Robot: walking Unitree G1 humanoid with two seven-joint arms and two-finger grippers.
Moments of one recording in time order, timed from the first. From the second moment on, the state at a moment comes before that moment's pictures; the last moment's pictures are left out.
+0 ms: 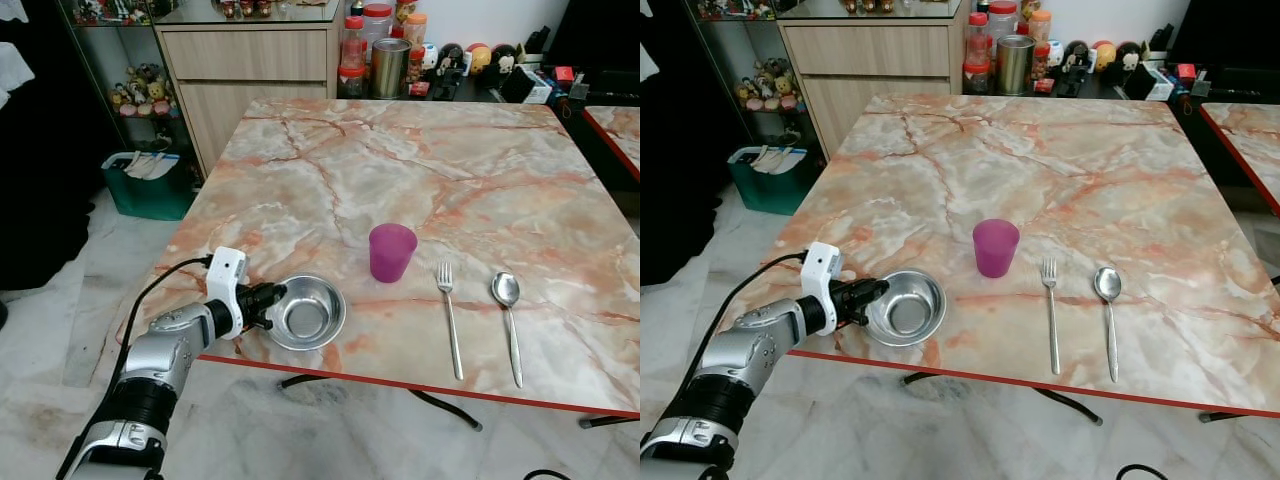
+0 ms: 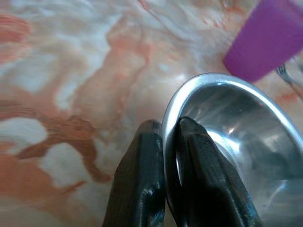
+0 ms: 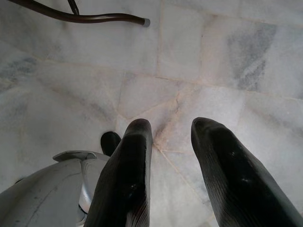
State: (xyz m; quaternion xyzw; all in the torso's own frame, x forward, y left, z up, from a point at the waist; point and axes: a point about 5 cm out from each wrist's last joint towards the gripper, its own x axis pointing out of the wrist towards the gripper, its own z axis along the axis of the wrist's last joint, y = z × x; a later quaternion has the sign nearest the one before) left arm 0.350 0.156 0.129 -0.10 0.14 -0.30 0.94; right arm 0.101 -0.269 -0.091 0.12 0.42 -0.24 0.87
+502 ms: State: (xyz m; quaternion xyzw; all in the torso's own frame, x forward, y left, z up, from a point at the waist) left arm 0.367 0.248 0.167 -0.26 -0.03 -0.01 0.96; right arm 0.102 -0.269 -0.091 0.12 0.42 -0.24 0.87
